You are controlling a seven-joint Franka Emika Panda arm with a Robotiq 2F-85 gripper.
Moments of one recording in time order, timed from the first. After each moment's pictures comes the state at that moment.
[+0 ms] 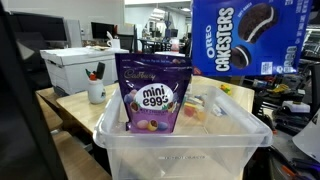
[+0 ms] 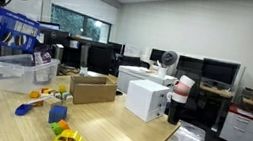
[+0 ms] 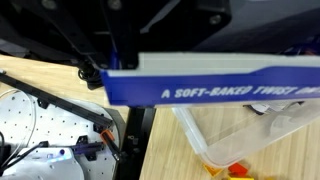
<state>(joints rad) 0.57 -0.52 0.19 -2.31 0.01 1.63 -1.02</state>
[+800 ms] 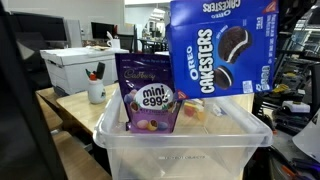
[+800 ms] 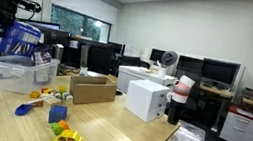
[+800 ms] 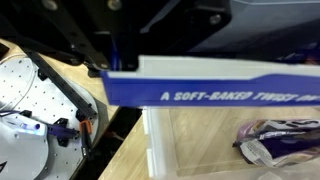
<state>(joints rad) 0.54 -0.42 0.15 -2.34 0.05 1.80 -1.42</state>
